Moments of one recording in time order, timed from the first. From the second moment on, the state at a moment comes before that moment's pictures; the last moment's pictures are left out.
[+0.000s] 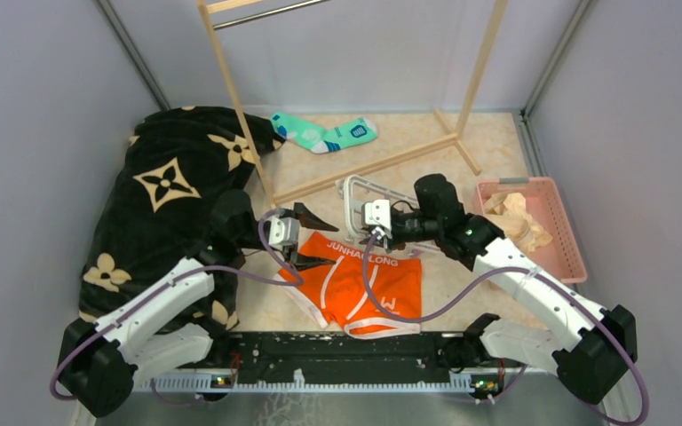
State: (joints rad) left arm -0.60 1.00 0.64 0.26 1.03 0.36; right arm 0.65 1.05 0.89 -0.36 -0.70 -0.73
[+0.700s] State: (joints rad) left arm -0.64 1.05 0.64 0.25 0.96 0.37; right arm 0.65 1.04 0.89 -0.36 -0.71 -0.73
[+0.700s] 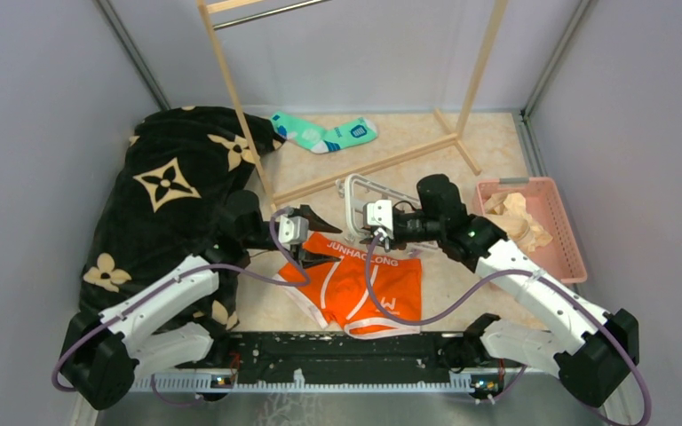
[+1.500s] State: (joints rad) left arm -0.65 1.03 0.64 0.27 1.05 0.34; right arm 0.65 1.04 0.89 -0.36 -0.71 -0.73
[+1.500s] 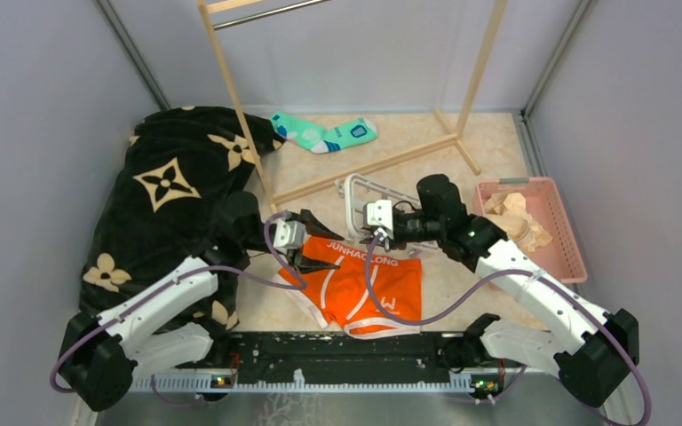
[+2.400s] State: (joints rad) left arm -0.67 0.97 0.68 0.22 0.94 0.35; right arm 0.65 1.03 0.89 -0.36 -0.71 -0.73
